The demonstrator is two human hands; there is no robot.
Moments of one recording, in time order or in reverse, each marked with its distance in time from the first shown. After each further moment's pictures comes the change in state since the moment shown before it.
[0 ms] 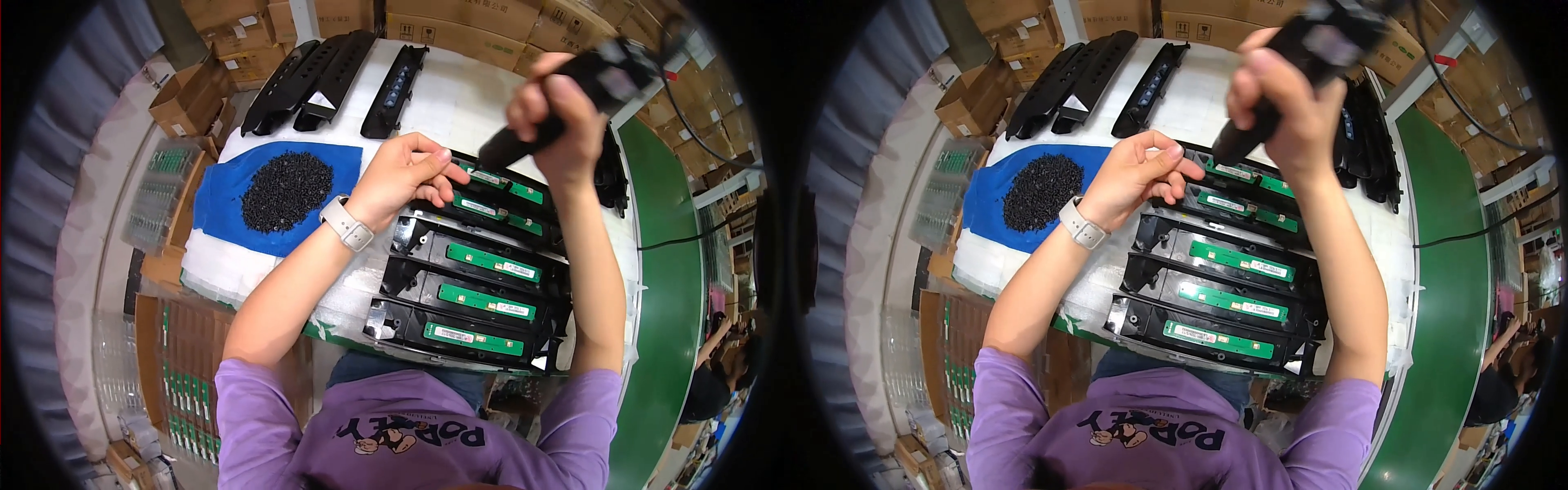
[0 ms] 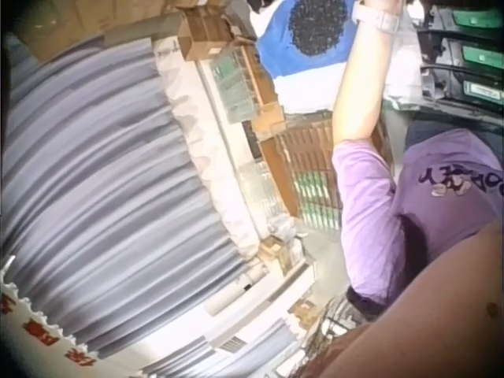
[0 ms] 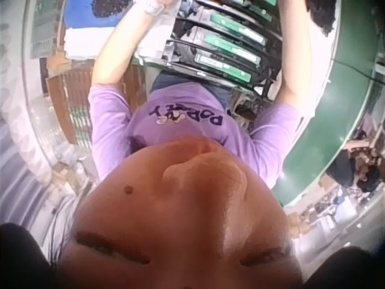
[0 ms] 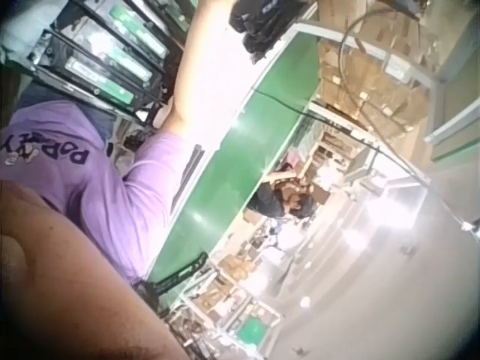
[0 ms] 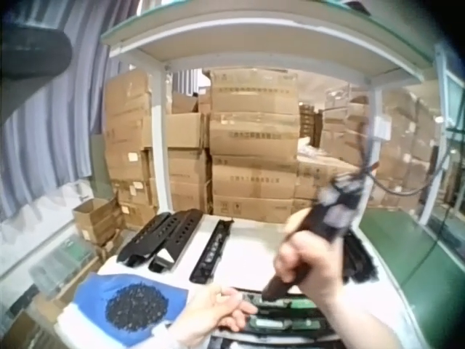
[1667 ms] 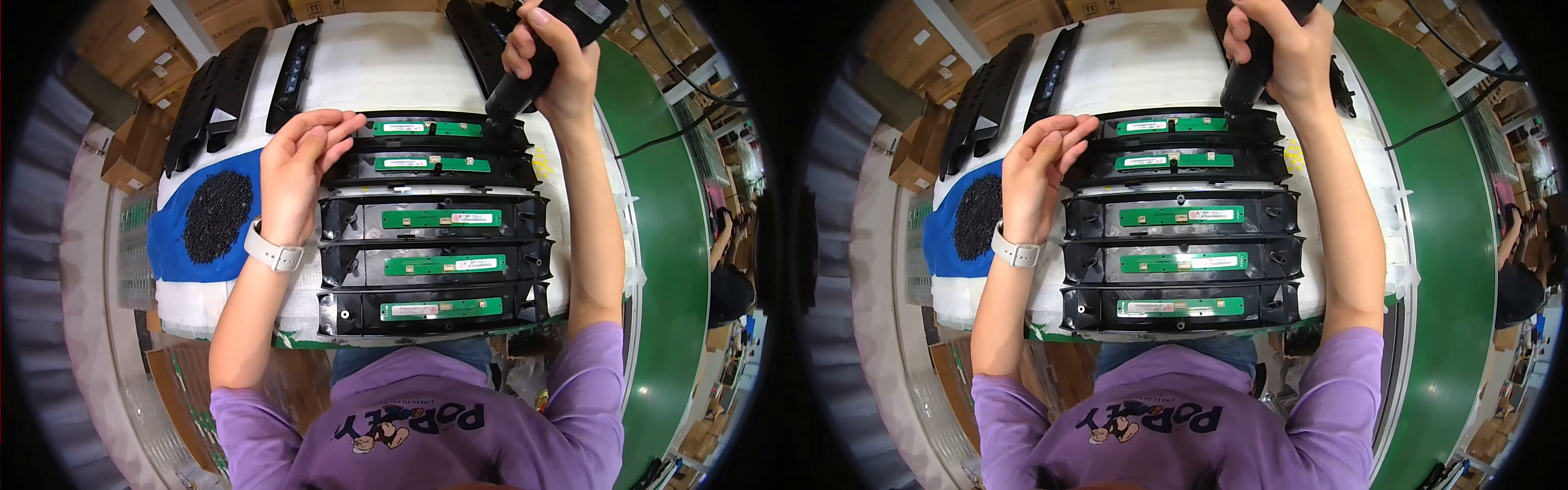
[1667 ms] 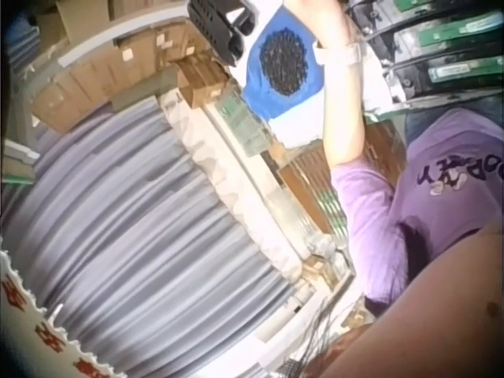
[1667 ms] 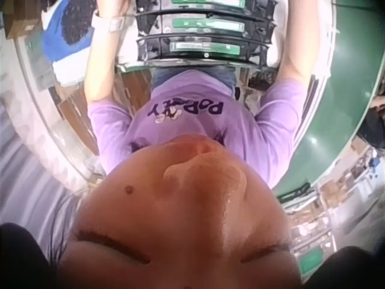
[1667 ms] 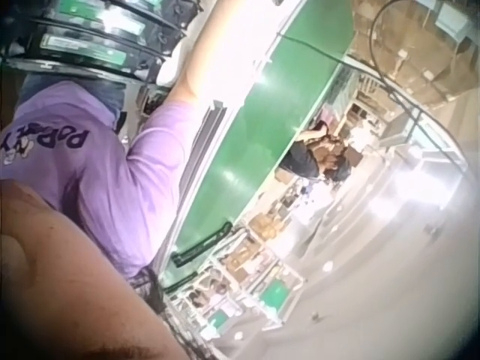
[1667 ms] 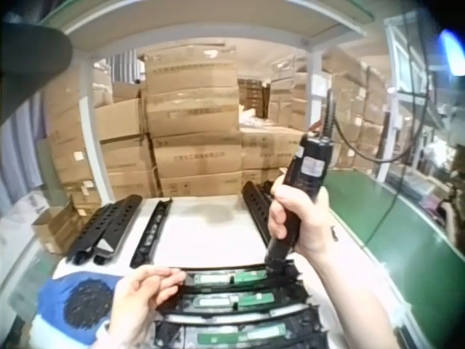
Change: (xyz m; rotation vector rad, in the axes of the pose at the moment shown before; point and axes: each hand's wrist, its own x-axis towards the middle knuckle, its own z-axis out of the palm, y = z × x) left_hand -0.007 -0.001 0.020 0.145 0.232 0.158; right_hand -0.029 -0.038 -0.066 -0.226 0.335 -0.002
